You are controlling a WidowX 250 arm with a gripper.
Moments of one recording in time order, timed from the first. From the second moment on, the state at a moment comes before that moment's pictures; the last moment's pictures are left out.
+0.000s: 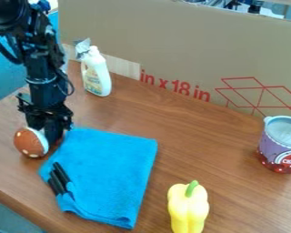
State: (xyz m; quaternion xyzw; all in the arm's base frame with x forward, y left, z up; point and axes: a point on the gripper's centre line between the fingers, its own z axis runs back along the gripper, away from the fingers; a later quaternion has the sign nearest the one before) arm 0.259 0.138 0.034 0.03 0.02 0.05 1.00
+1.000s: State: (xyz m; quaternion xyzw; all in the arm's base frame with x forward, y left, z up) arm 0.350 -0.002 0.112 -0.04 -0.17 0.10 0.98
